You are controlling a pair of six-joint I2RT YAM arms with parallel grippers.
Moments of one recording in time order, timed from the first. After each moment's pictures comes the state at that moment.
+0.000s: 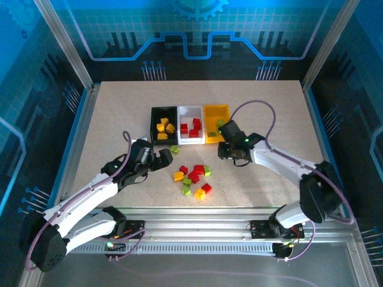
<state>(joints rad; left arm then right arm) -0.54 0.98 0.64 -0.49 -0.10 -0.85 0.59 1.44 1.02 -0.63 0.12 0.57</state>
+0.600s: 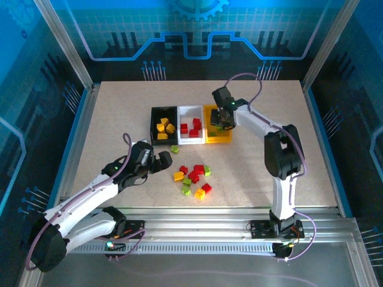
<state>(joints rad) -0.54 0.98 0.61 -0.49 -0.09 -0.87 0.43 2.04 1.64 -0.68 0.08 0.50</state>
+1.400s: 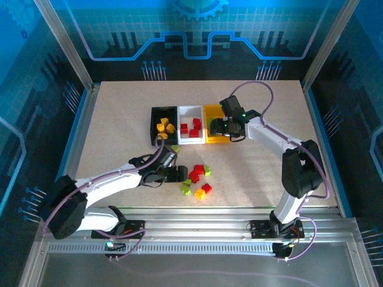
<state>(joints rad) -0.72 1.32 0.68 -0.43 0.04 -0.75 0.46 1.73 1.31 -0.61 0.00 0.52</state>
